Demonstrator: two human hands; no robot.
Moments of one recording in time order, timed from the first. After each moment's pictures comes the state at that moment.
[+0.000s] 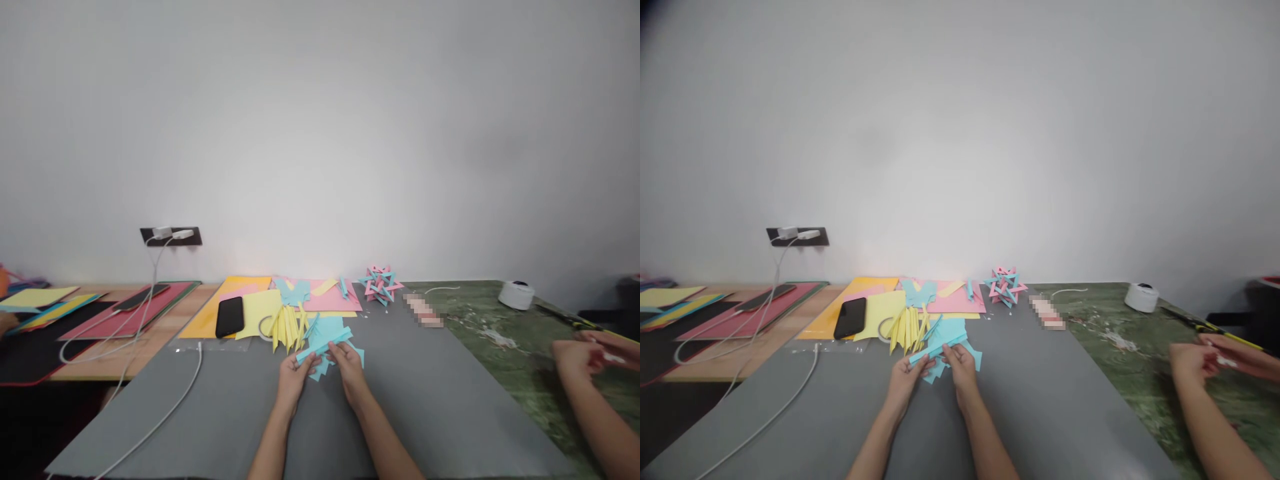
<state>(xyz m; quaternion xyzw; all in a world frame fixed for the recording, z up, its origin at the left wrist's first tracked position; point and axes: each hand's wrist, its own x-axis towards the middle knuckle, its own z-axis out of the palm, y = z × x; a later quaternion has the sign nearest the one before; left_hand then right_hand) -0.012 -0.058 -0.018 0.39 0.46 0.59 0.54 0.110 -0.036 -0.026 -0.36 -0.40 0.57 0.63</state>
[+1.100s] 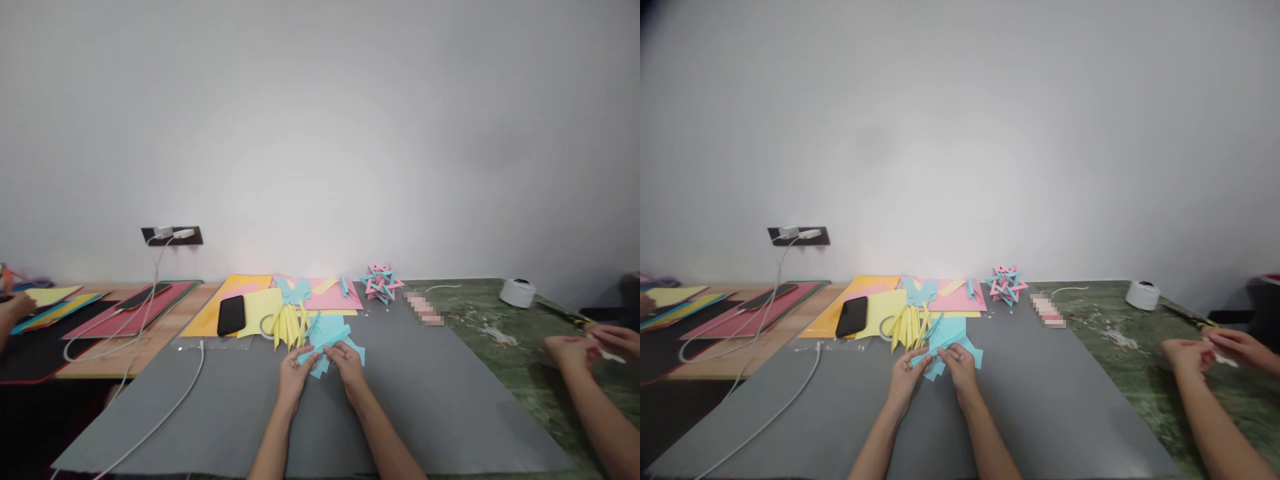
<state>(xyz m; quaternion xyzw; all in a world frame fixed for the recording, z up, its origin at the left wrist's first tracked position) -0.011 -0.060 -0.017 0.39 0.45 0.62 0.52 0.111 -0.042 -0.024 -0.35 -0.43 0.58 0.60</state>
